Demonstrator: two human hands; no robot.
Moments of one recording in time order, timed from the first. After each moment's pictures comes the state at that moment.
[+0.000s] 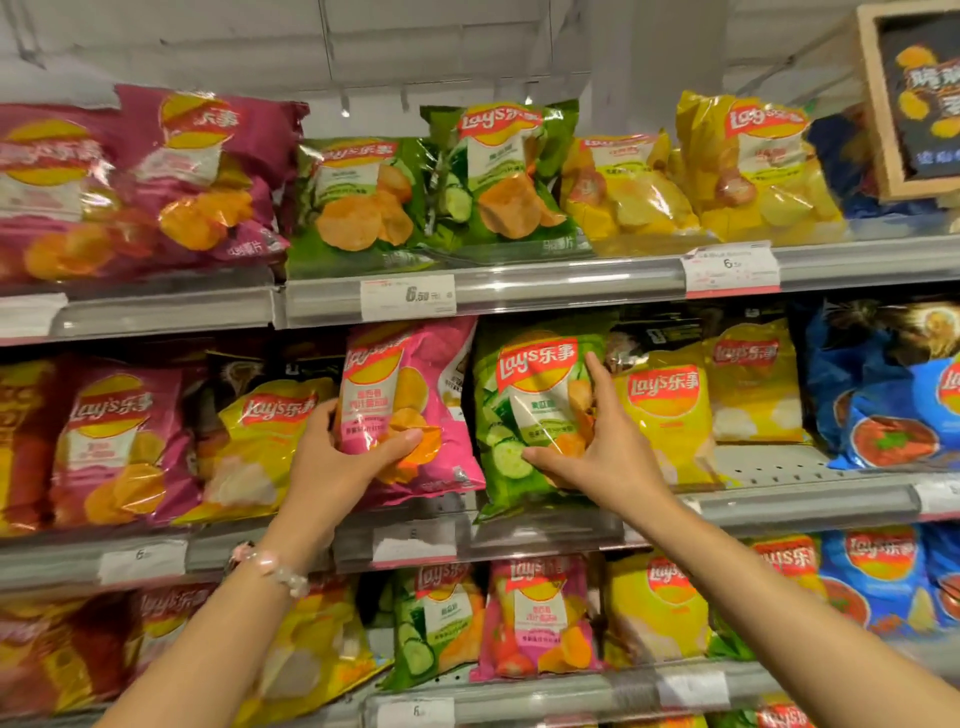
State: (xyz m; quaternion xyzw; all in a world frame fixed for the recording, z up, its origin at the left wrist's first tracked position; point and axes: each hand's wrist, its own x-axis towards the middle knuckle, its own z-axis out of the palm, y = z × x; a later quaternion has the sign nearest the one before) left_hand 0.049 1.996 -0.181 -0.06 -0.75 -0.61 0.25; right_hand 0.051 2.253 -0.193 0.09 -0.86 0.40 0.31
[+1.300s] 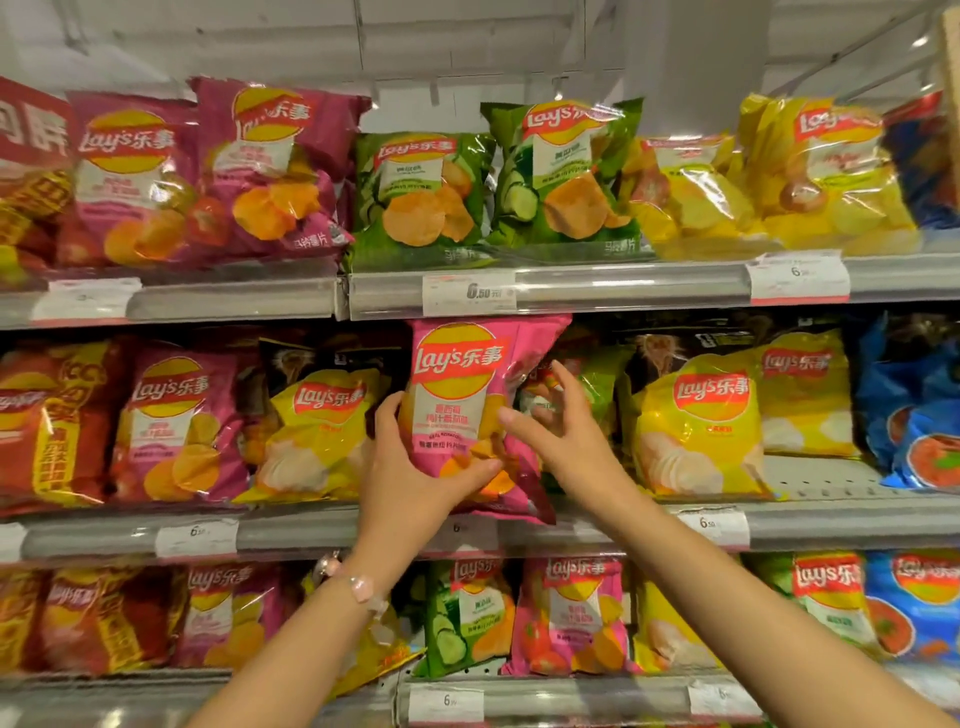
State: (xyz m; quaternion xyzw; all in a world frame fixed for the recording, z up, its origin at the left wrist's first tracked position) left_hand 0.067 2.007 -0.200 -0.08 -0.78 -0.54 0.32; right_hand 0.069 2.172 -0.170 0.17 -0.76 0.60 0.18
